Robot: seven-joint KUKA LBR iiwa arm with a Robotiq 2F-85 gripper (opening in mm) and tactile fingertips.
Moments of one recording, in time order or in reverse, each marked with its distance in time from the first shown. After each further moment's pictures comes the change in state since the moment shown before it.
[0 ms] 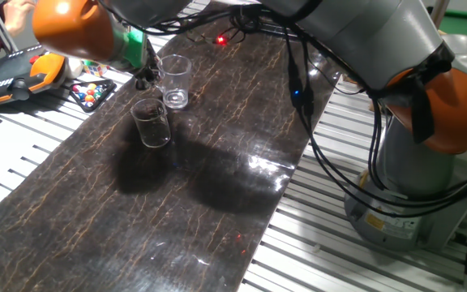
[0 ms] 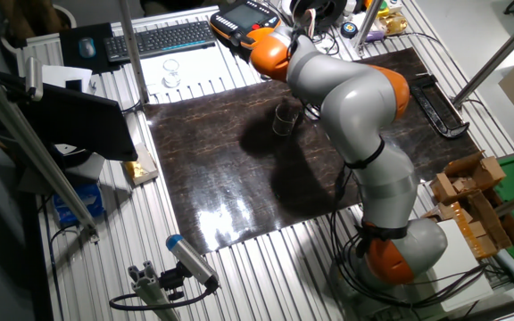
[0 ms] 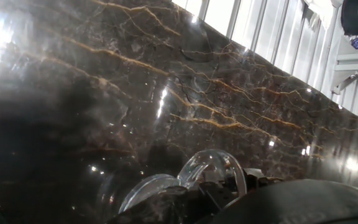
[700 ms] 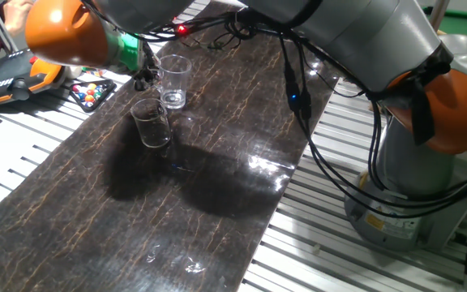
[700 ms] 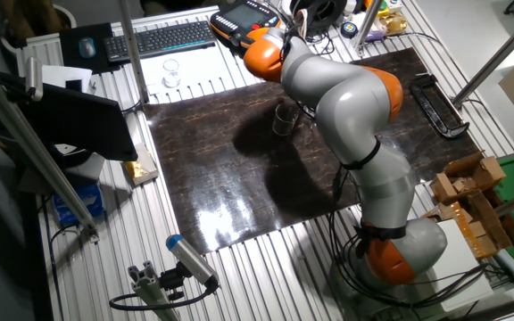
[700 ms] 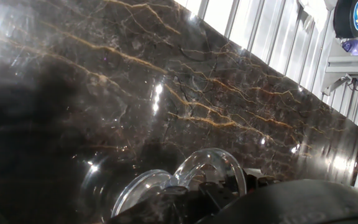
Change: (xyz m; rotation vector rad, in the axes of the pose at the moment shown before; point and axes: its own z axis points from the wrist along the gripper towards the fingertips) arm -0.001 0.001 -0.003 0.029 0.017 -0.019
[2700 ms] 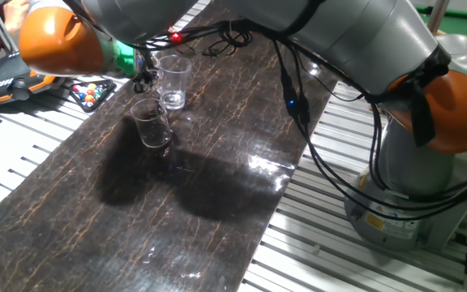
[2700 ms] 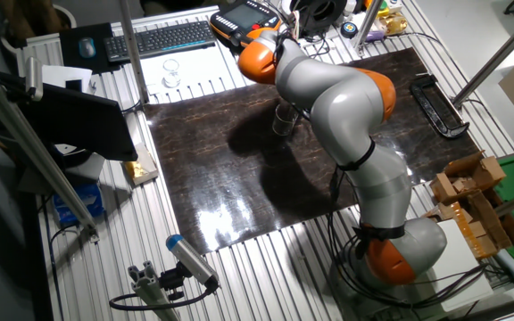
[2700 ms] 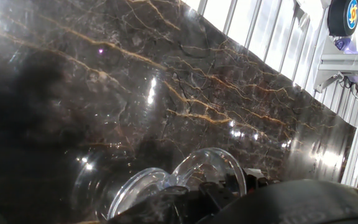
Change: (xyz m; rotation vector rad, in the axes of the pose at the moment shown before) arm 0.000 0.001 -0.003 0.056 0.033 -0.017
